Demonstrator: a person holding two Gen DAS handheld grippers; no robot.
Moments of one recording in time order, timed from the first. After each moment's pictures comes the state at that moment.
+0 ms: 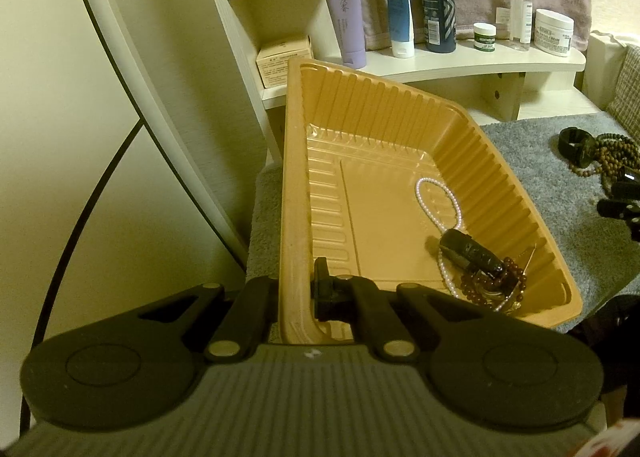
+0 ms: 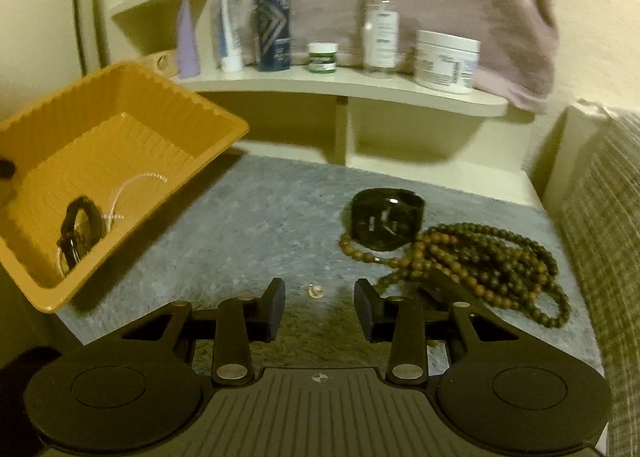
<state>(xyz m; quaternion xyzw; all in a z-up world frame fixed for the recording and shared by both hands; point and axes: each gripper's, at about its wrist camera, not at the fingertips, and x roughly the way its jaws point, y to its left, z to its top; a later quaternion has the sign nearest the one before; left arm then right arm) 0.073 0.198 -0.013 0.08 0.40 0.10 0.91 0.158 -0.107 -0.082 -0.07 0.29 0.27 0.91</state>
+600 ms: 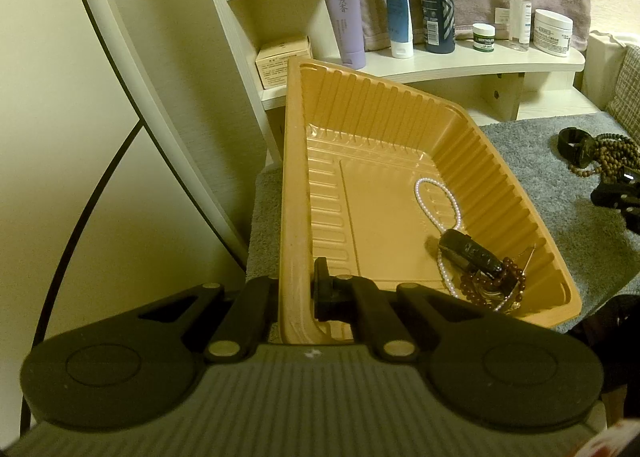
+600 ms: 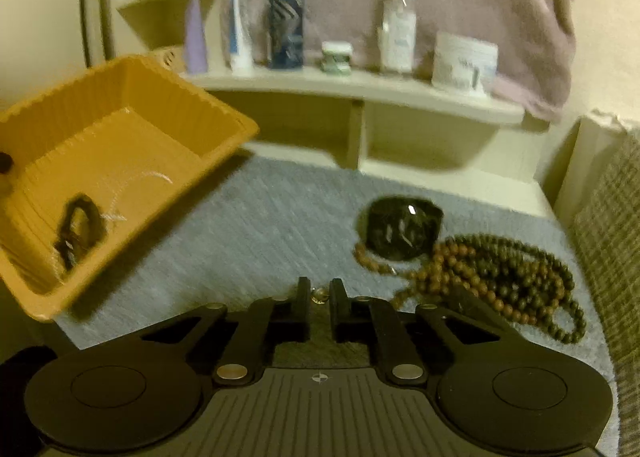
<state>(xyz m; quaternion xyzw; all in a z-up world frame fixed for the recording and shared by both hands) 0.072 0.198 -0.013 0.08 0.40 0.10 0.91 0.153 -0.094 -0.074 -0.06 0.28 0.29 0.92</state>
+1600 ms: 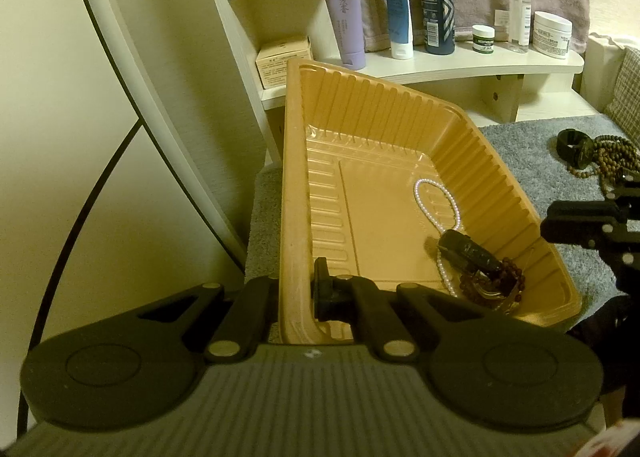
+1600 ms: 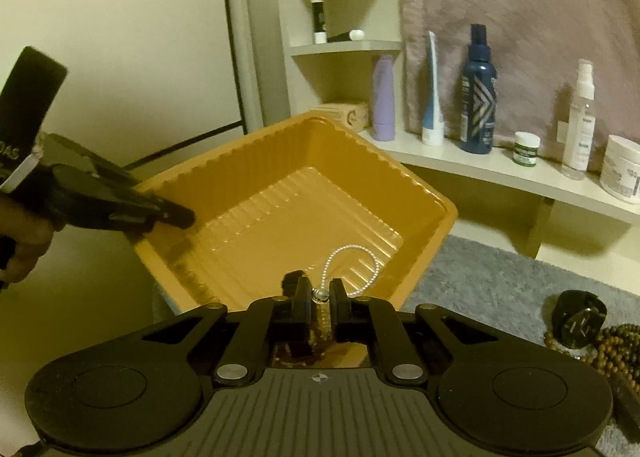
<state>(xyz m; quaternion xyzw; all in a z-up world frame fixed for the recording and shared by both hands) 0.071 0.200 -0.014 0.08 0.39 0.10 0.91 0.111 -0.017 -0.030 -0.05 0.24 0.44 0.86</state>
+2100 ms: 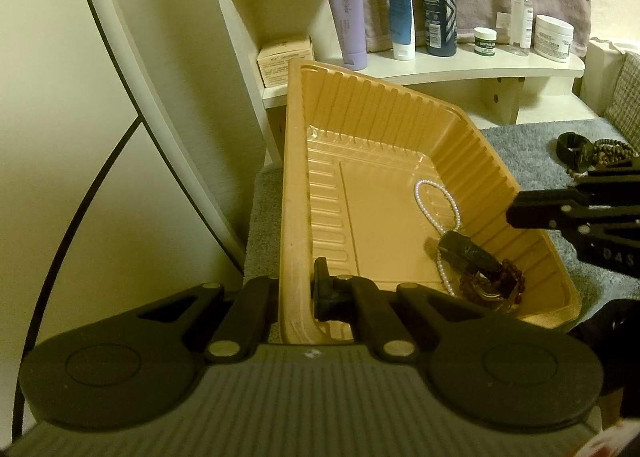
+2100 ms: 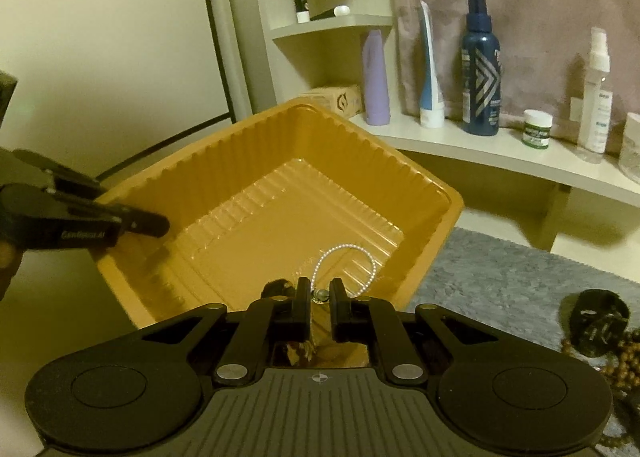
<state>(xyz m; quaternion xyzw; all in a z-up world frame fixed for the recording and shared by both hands) 0.070 0.201 -0.014 0.07 0.39 0.10 0.91 0.149 -0.002 -0.039 -0.03 0.27 0.45 0.85</state>
